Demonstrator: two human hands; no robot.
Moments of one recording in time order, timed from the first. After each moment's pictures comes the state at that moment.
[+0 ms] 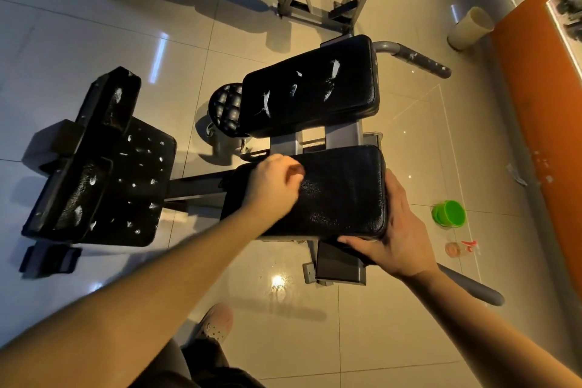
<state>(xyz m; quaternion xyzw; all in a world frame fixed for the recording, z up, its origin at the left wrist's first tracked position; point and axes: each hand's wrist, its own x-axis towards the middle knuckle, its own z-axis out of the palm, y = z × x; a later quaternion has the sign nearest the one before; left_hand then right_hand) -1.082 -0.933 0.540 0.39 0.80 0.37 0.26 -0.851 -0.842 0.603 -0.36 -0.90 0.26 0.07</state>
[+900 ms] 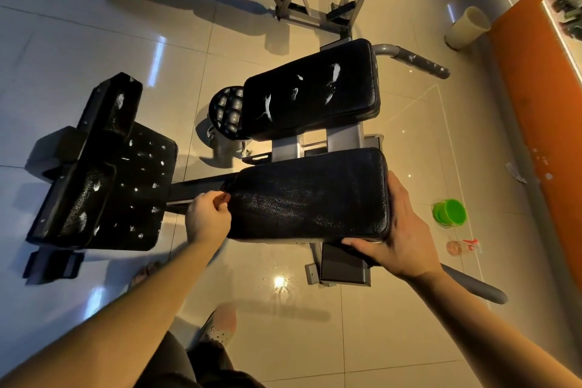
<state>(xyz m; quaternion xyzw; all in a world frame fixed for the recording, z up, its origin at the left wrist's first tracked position) -1.128 -1.017 0.458 0.16 0.89 0.32 0.29 -0.854 -0.845 0.607 -0.36 -0.89 0.28 0.08</state>
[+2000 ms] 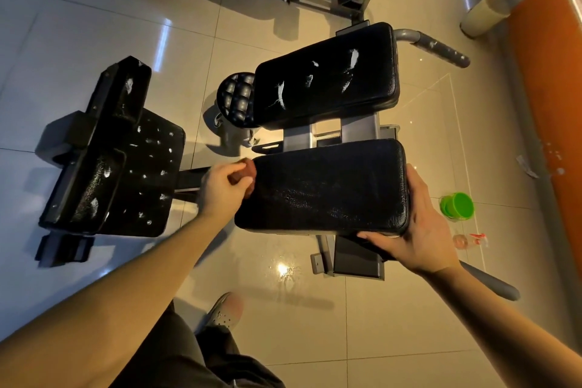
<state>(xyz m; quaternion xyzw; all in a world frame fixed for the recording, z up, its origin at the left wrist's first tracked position) -1.153 -1.002 0.450 0.24 0.82 0.42 0.30 -0.853 -0.845 0.605 -0.37 -0.89 0.27 0.07</state>
